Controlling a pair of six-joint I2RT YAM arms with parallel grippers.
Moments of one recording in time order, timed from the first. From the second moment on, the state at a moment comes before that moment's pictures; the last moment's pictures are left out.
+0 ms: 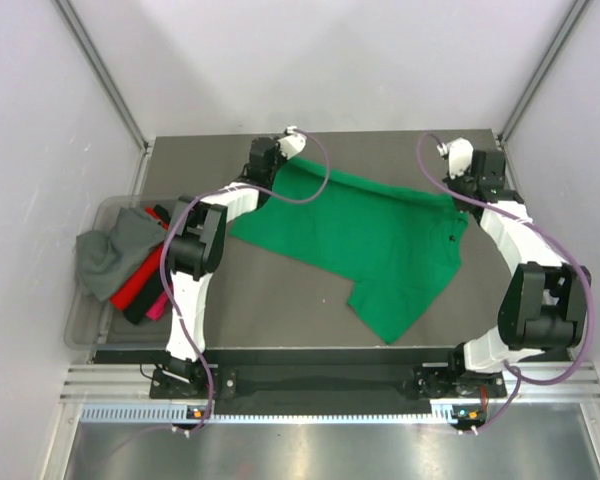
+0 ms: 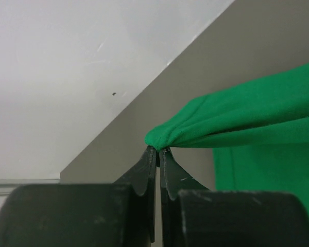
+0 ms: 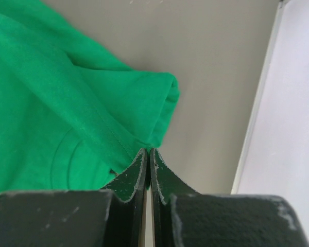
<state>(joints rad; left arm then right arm) -0.33 2.26 1.62 0.40 -0.23 0.71 -0.05 1.52 1.14 -0.31 0.01 -0.47</state>
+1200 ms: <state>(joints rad) -0.33 2.17 1.86 -0.11 -0.11 0.54 0.02 1.59 1.09 -0.42 -0.16 -0.42</state>
